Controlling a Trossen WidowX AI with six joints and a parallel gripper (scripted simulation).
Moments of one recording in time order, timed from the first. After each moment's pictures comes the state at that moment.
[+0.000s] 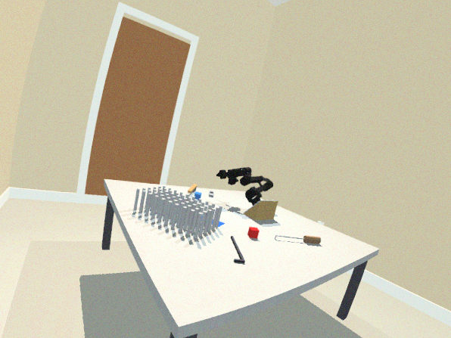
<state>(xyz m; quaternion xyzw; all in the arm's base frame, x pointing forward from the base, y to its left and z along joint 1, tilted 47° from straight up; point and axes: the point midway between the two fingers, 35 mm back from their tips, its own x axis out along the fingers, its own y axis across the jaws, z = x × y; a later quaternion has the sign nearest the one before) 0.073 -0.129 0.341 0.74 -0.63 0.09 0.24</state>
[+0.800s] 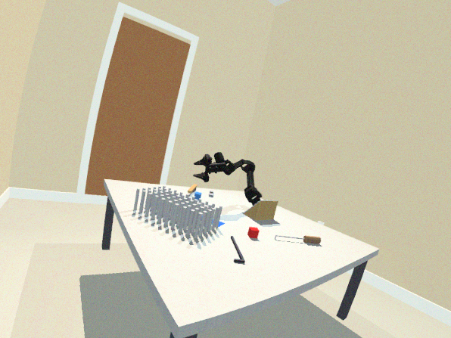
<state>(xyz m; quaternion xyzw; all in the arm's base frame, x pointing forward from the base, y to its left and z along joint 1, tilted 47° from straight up) 0.357 -0.039 0.291 0.14 -0.06 -0.20 0.97</state>
